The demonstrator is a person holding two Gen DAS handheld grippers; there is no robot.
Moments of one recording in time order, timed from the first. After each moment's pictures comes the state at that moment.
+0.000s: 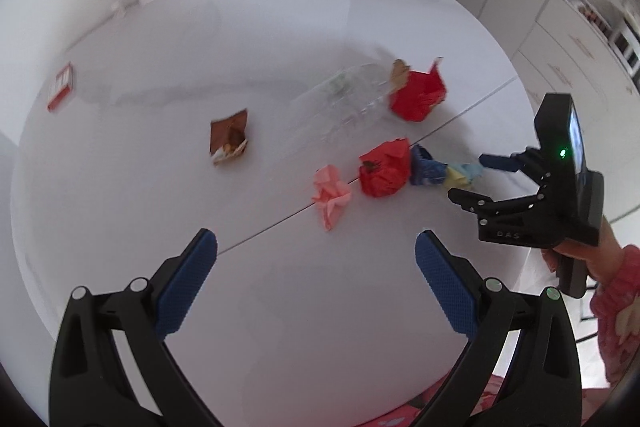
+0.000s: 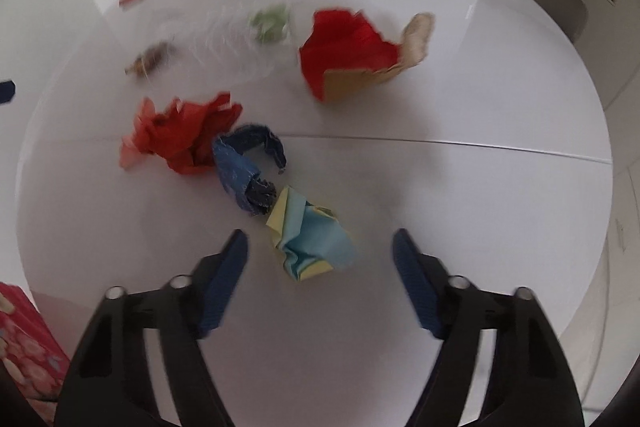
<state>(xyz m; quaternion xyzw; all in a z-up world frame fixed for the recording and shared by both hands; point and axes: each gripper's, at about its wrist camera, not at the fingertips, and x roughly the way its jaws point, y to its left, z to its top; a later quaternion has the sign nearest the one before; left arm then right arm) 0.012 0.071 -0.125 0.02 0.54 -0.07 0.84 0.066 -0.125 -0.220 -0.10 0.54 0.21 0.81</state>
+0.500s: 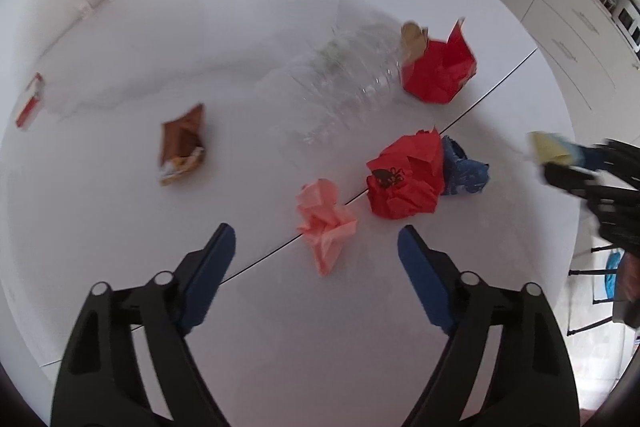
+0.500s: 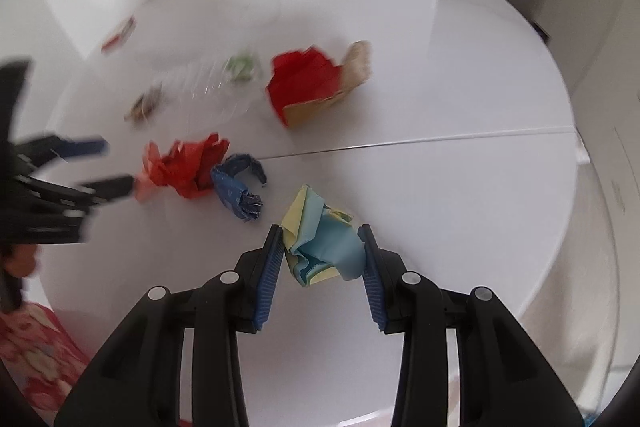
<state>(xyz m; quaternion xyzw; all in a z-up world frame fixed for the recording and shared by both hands) 0.066 0.043 -0.198 0.06 0.56 -0.10 0.82 0.053 -0.158 -0.173 -0.02 0.52 0.15 0.84</state>
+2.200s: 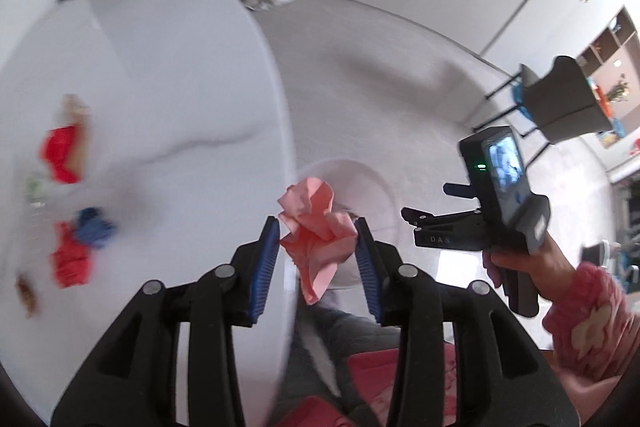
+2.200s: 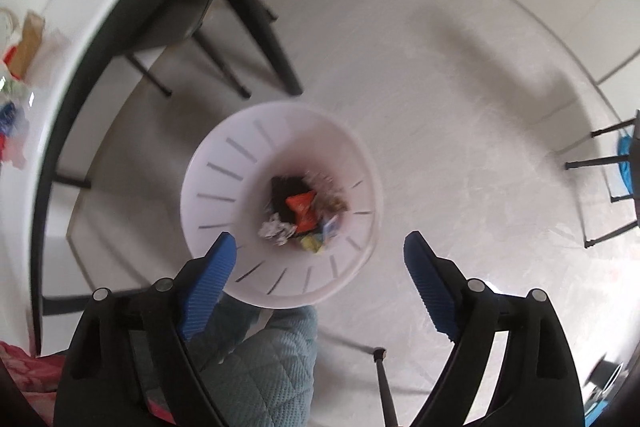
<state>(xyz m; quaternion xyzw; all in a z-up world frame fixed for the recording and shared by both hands) -0.052 -0.199 -0.142 0.20 0.54 -0.42 0.70 -0.159 -0.368 -0.289 0.20 0.60 -0.17 0.75</state>
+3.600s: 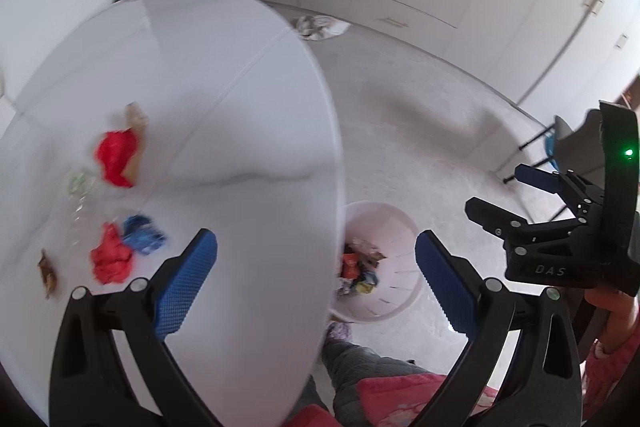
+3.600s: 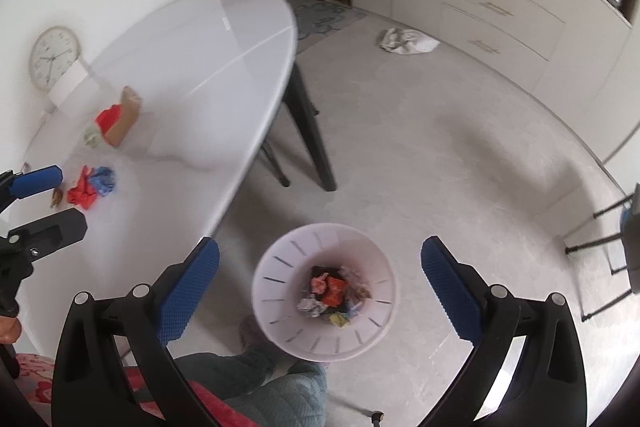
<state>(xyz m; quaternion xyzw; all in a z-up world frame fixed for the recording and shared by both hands) -0.027 -0.161 -0.111 0.16 0.50 -0.33 0.78 -0.115 -0.333 -0.151 0.15 0.49 -0.12 0.85</state>
